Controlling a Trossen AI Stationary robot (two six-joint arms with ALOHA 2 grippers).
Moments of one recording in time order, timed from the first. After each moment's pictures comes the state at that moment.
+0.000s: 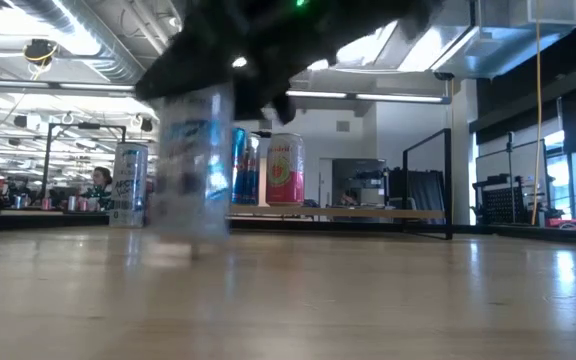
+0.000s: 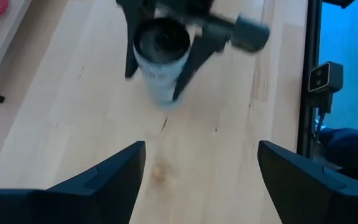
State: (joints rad) left arm -0.72 1.34 1.36 -1.12 -0.43 -0.89; right arm 0.31 2.06 1.39 0.21 0.40 0.32
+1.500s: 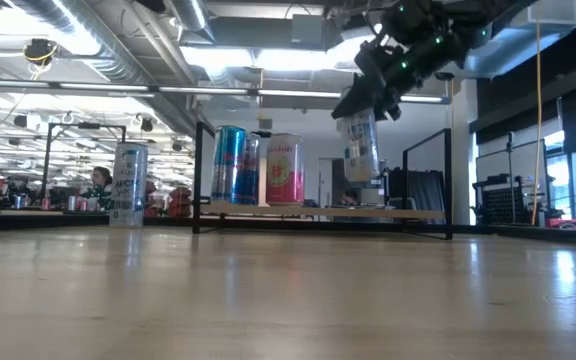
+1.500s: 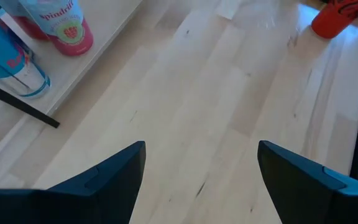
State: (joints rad) left arm -0.47 1.34 1.36 -1.03 -0.53 -0.86; right arm -0.49 1.39 0.96 -0.06 -0.08 0.02
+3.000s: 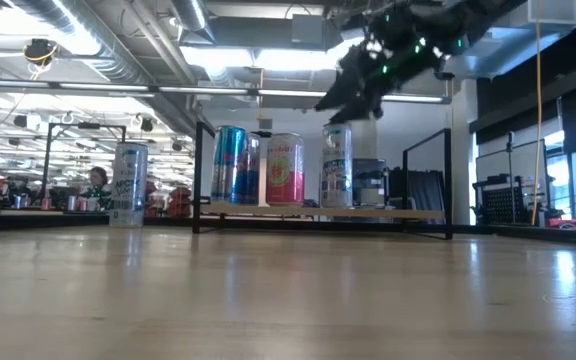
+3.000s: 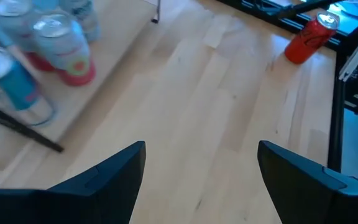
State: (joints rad) left arm -0.39 1.22 1.38 -1.01 -0.47 -0.72; right arm -0.58 1.50 1.09 0.01 -0.16 0.00
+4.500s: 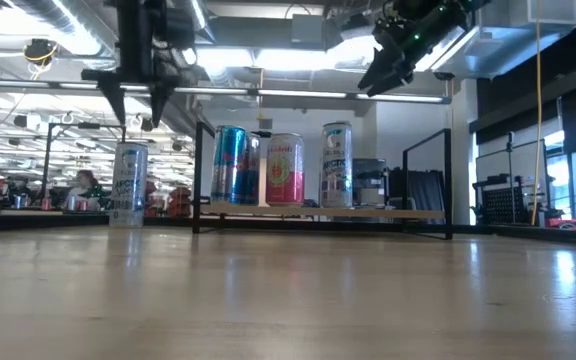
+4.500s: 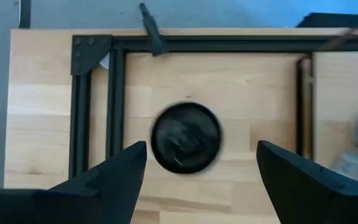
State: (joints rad) left arm 0.85 1.39 1.36 -1.25 -0.31 -0.72; right arm -0.79 1.43 1.43 -0.59 -0.24 -0.30
